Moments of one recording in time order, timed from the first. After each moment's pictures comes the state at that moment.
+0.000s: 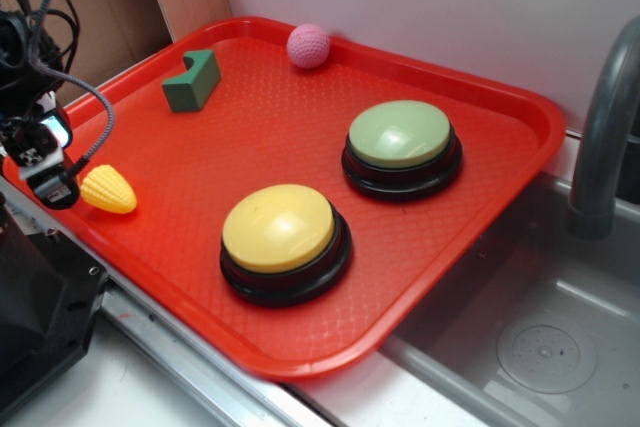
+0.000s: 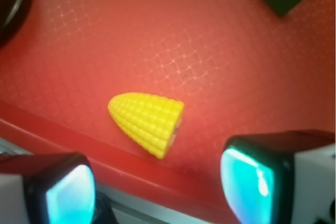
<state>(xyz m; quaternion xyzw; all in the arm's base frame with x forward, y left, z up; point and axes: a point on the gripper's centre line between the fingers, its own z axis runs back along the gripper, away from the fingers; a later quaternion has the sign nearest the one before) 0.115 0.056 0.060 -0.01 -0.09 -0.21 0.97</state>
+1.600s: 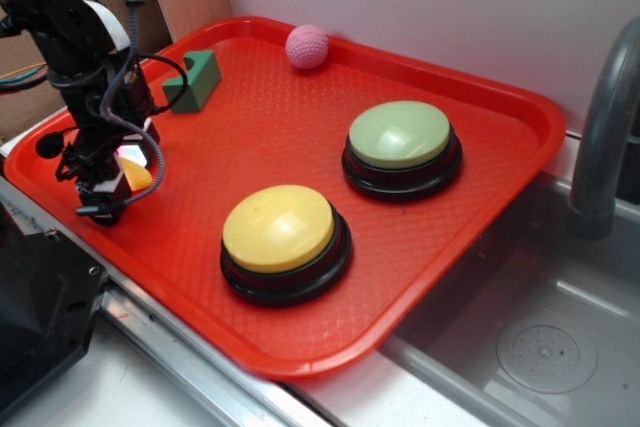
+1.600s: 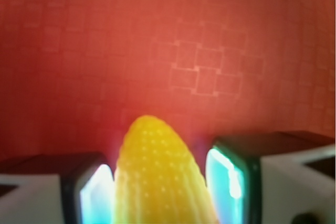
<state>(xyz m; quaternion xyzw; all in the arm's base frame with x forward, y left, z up) 0.154 0.054 0.009 0.04 -0.02 -0.45 0.89</state>
